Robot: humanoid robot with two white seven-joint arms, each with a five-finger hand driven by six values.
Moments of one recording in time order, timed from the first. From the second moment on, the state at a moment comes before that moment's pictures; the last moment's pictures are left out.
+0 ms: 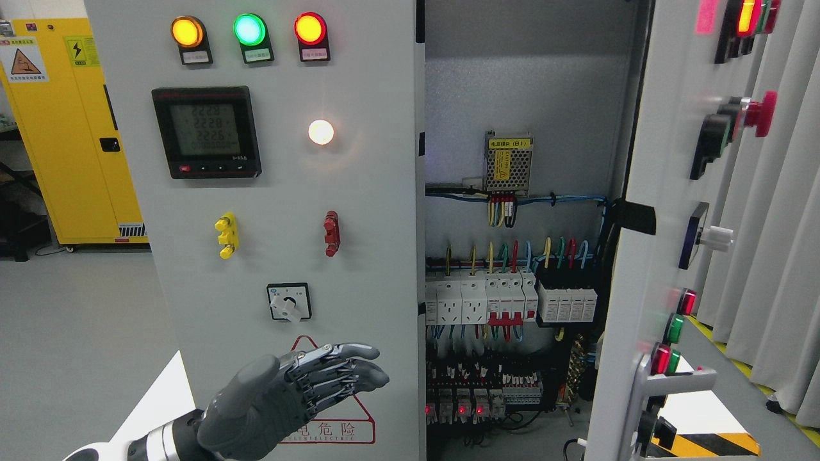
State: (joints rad) left arm -0.58 0.40 -0.15 -1.83 0.77 0.42 -0.77; right arm 0.04 -0.10 0.07 -0.05 -0.11 0.02 0.03
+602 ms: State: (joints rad) left arm -0.80 0.25 -0.28 -1.74 0.77 0.54 -0.74; right arm 0.04 -0.10 0.07 -0.05 -0.11 0.02 0.03
